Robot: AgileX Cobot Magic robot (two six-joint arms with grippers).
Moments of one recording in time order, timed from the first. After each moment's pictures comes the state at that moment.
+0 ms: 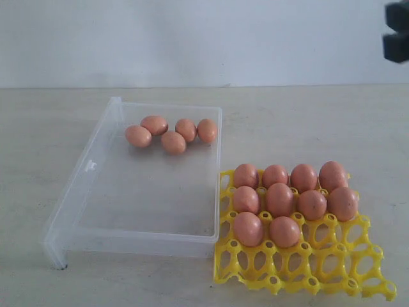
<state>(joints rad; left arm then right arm) 0.07 0.00 0.00 0.19 0.29 -0.34 0.16 0.99 -0.73 -0.78 0.08 0.52</state>
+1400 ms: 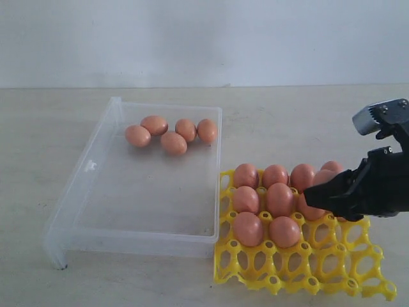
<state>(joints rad) 0.07 0.00 0.00 0.19 0.29 -0.34 0.02 1.38 -0.50 -1.75 -0.63 1.50</state>
